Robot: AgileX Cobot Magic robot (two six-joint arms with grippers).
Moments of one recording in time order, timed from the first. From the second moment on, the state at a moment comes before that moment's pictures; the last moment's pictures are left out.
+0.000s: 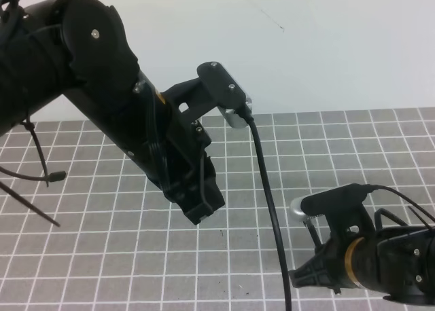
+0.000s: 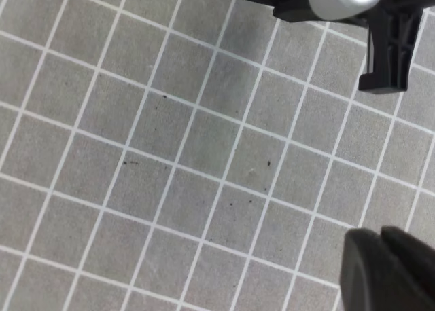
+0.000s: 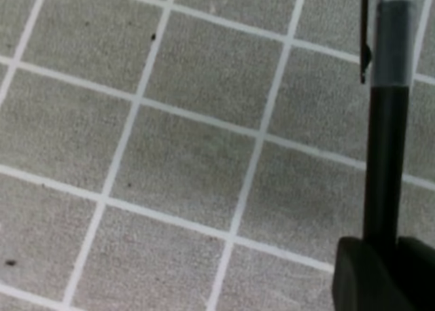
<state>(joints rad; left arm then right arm) -0.57 1.58 -1.43 -0.44 1.21 0.84 0.76 1.63 -0.76 -0.91 0.37 1.21</state>
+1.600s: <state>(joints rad) -0.57 1.19 -0.98 -1.24 0.66 1.22 0.76 0.45 -0.28 -1.04 0.38 0.55</state>
